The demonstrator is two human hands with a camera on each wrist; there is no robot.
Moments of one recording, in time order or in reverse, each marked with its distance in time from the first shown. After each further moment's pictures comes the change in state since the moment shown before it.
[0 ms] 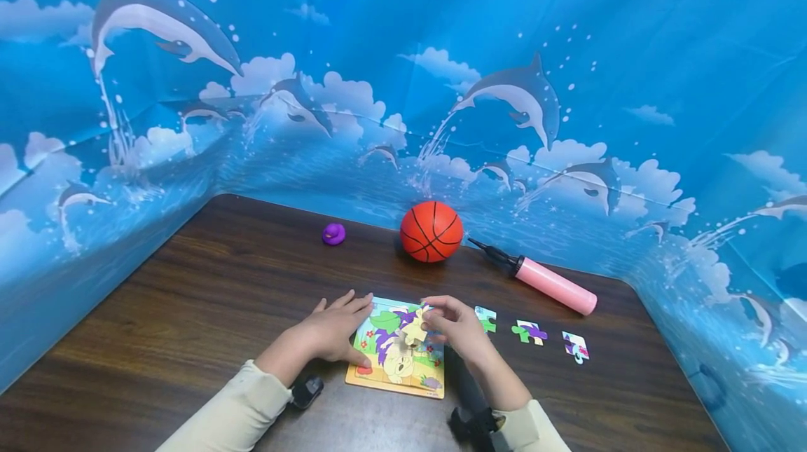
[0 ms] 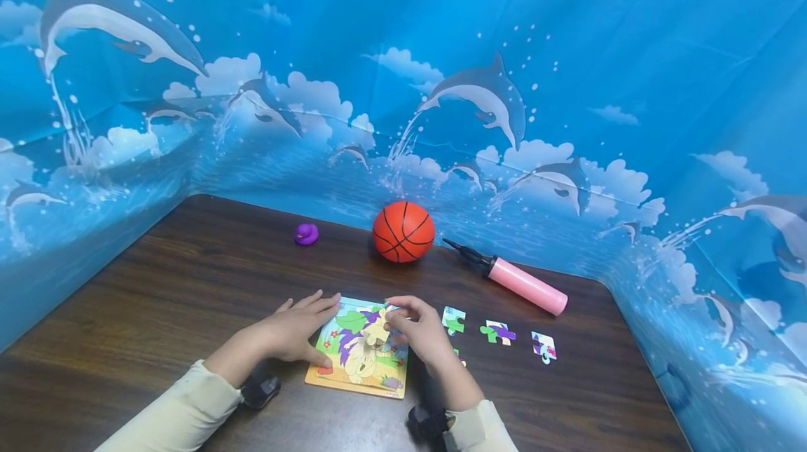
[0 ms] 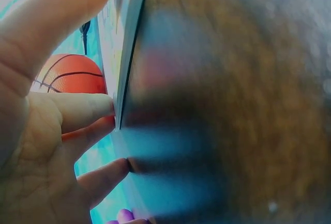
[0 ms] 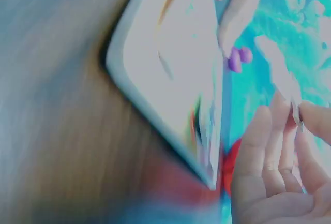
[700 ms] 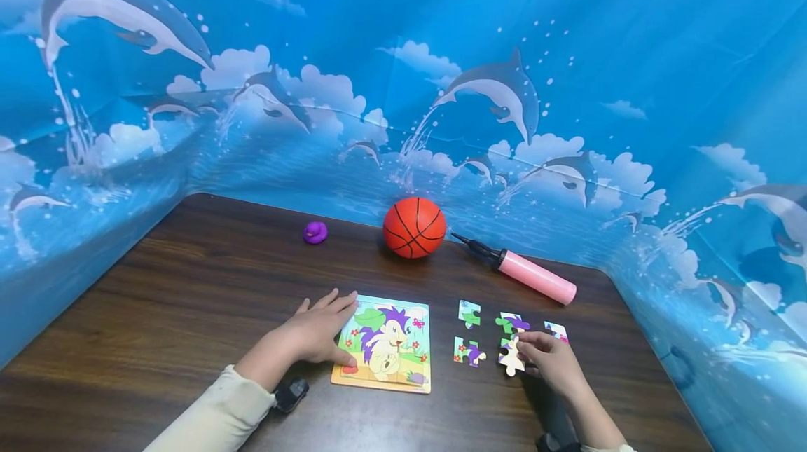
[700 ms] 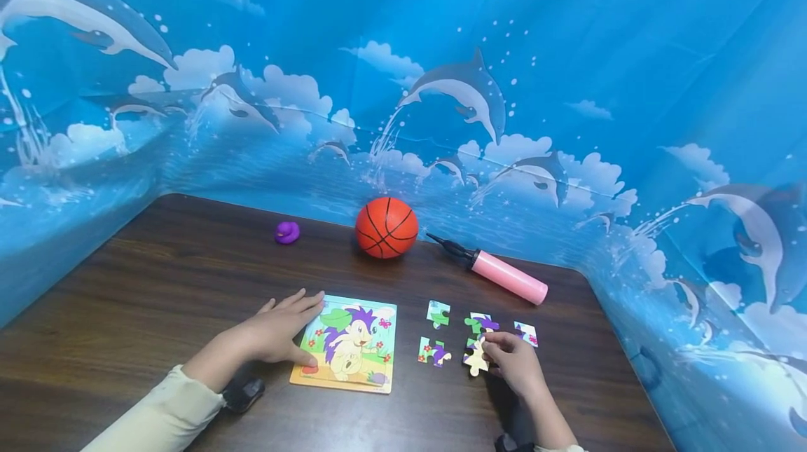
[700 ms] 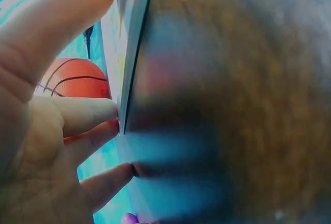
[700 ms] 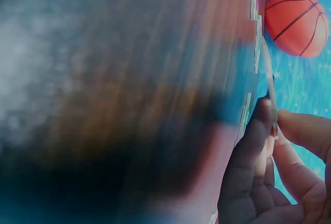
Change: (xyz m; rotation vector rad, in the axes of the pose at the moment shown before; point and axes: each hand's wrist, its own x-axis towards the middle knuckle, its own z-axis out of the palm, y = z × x) left_hand 0.004 -0.002 0.001 -0.023 0.009 0.012; right_hand -0.068 0.052 -0.132 -0.268 0.366 0.141
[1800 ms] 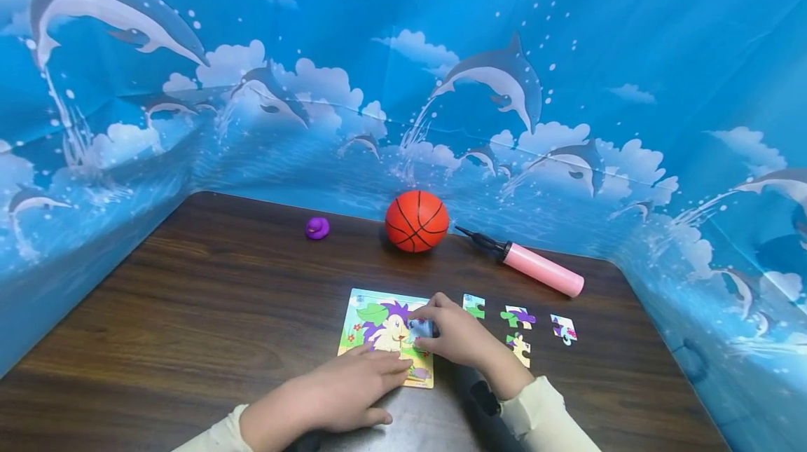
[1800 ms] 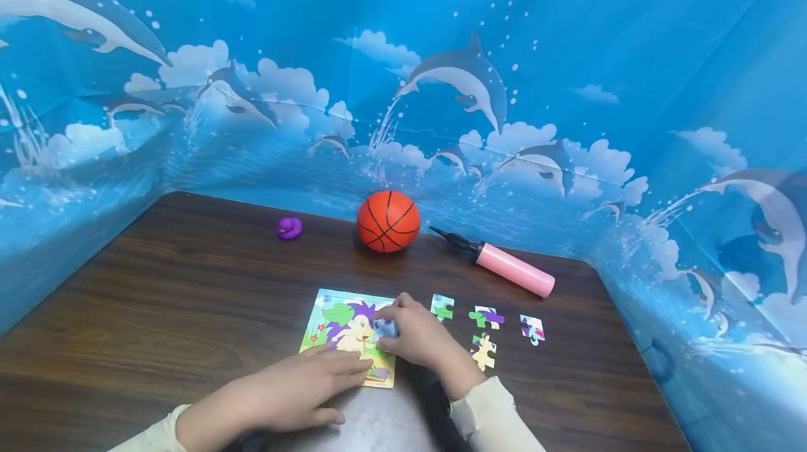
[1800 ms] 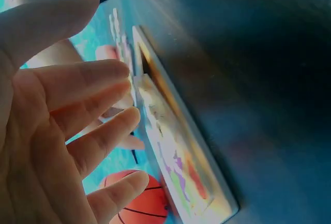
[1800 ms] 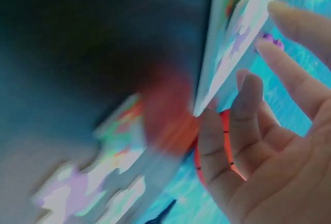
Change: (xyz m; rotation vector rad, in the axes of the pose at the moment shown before) left_hand -0.044 0.066 0.024 0.348 -0.011 0.480; right_hand 0.008 -0.098 0.104 -0.644 -0.424 -0.520
